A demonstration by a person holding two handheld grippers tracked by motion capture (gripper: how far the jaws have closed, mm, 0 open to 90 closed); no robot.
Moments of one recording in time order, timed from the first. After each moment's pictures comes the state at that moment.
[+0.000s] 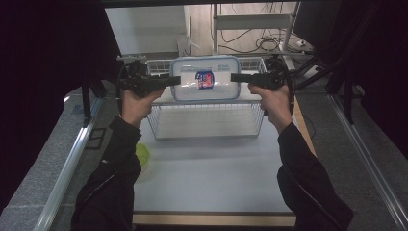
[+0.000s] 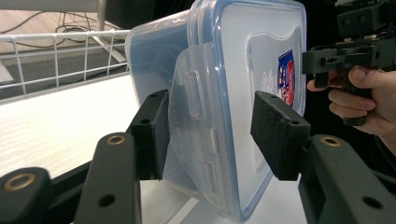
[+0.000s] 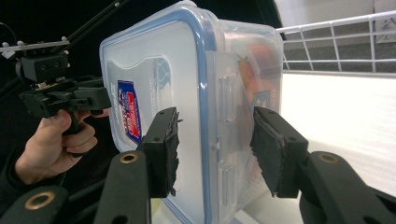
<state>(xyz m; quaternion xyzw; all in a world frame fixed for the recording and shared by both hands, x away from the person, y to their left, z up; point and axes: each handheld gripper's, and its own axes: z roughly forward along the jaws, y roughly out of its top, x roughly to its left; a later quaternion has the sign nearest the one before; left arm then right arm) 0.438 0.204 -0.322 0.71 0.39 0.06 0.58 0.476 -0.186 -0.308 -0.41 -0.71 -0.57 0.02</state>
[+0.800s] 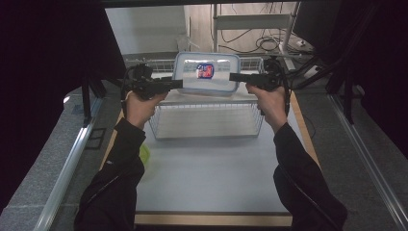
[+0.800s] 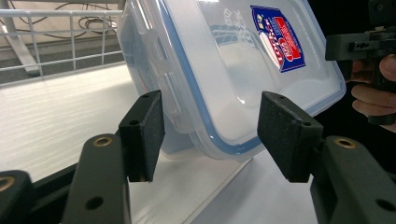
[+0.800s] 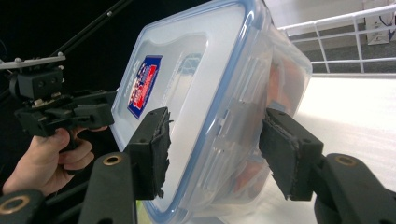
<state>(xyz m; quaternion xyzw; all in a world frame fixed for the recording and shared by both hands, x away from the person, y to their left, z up) 0.443 0.195 -0.334 0.71 0.42 0.08 0.55 0.486 -0.183 -0.320 -0.42 -0.69 -0.58 0.02</state>
